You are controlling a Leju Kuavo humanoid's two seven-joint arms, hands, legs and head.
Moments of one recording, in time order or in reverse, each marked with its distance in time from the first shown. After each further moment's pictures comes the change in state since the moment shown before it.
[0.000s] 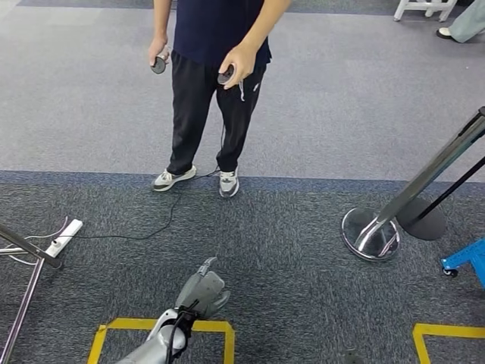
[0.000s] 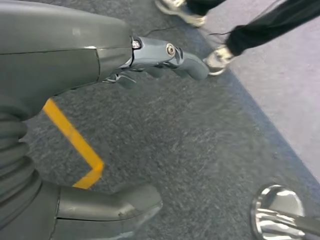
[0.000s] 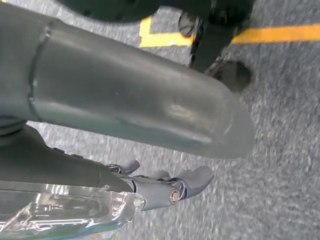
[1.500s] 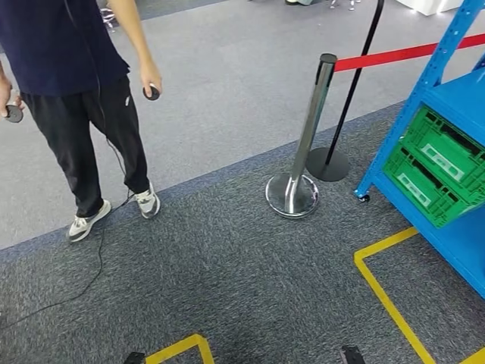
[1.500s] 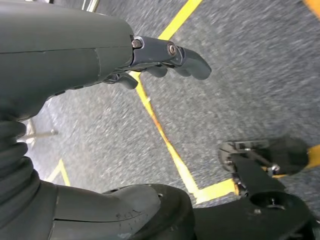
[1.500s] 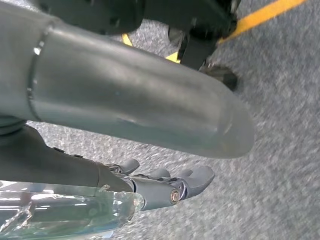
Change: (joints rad) left arm 0.247 0.190 0.359 0.194 0.222 -0.193 0.560; right arm -0.011 0.026 -0.006 0.003 -0.031 -0.002 0.020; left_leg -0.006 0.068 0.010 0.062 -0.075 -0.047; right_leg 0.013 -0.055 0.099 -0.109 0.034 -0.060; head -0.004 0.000
